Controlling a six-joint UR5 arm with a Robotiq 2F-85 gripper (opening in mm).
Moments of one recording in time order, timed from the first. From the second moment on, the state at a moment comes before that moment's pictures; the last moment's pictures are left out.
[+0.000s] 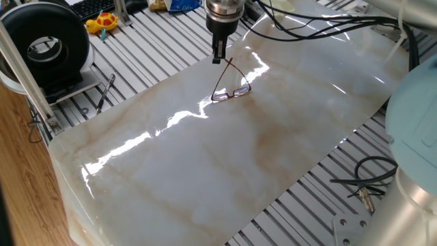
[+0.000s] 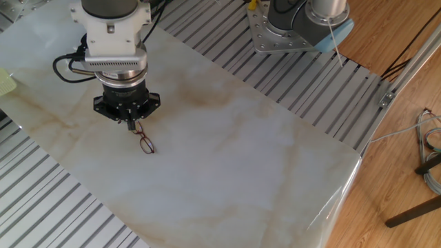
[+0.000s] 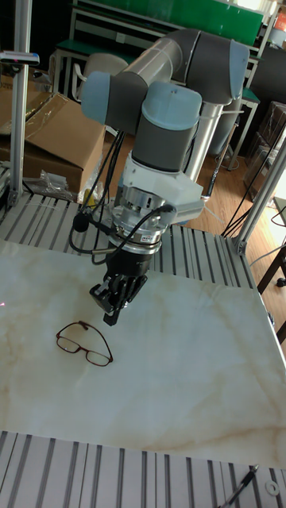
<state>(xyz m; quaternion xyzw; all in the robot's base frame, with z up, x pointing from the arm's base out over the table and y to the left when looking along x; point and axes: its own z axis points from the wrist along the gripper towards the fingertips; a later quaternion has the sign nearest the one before) 0.612 -0.034 0.133 -0.41 0.91 -0.04 0.06</state>
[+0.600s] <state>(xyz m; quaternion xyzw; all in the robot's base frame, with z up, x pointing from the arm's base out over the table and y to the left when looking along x) 0.610 -0.040 0.139 -0.41 0.91 -0.05 0.06</state>
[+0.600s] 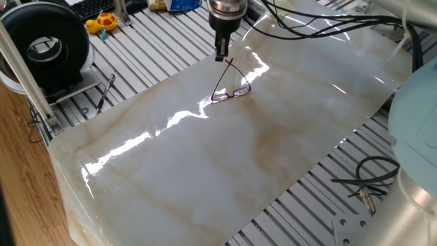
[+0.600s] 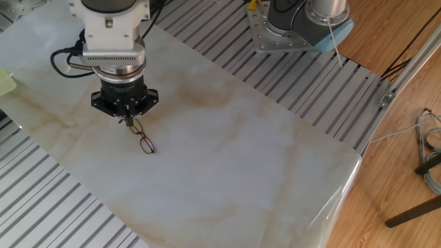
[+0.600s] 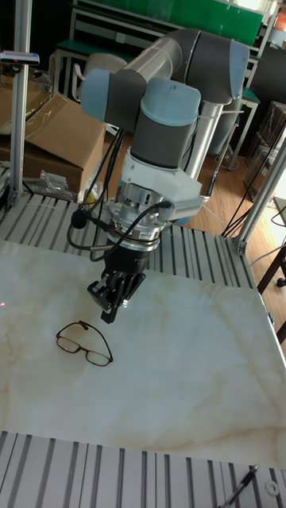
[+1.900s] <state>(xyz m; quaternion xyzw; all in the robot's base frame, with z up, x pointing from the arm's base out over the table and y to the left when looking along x) 0.597 -0.038 0.162 -0.30 0.95 -0.03 0.06</state>
